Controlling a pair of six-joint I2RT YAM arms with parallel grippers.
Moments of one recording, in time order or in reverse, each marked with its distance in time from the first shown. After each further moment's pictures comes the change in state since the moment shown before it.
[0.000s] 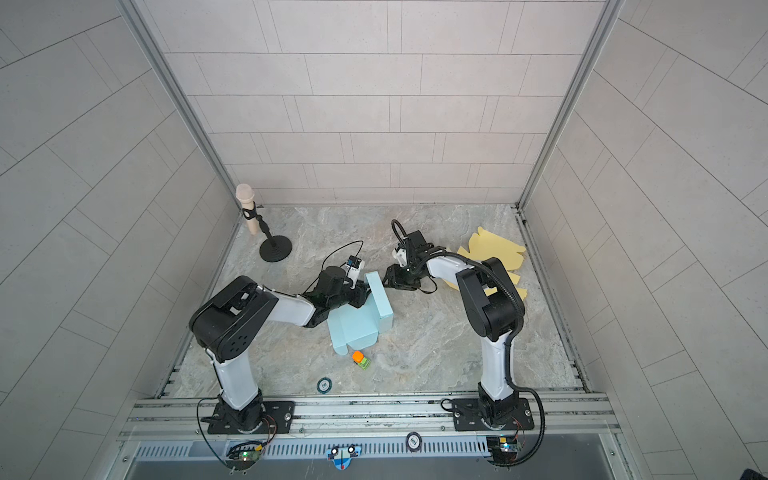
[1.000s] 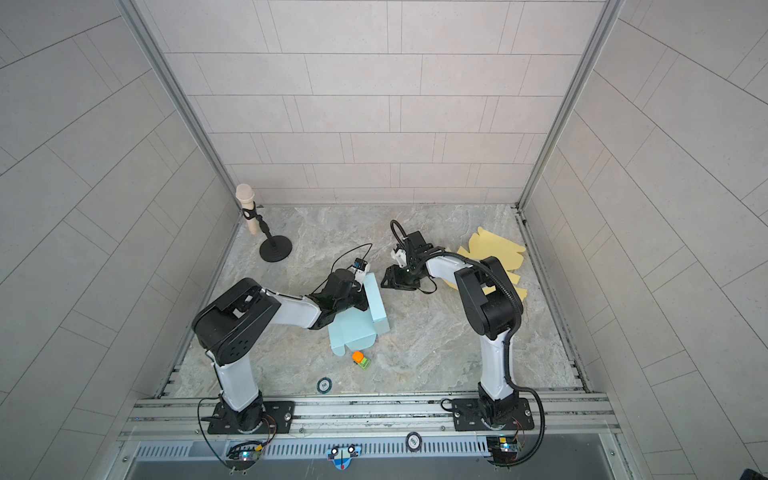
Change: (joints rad) left arm -0.057 -0.004 0.021 -0.061 -0.103 -0.047; right arm -0.002 0.016 0.000 0.012 -0.015 -0.032
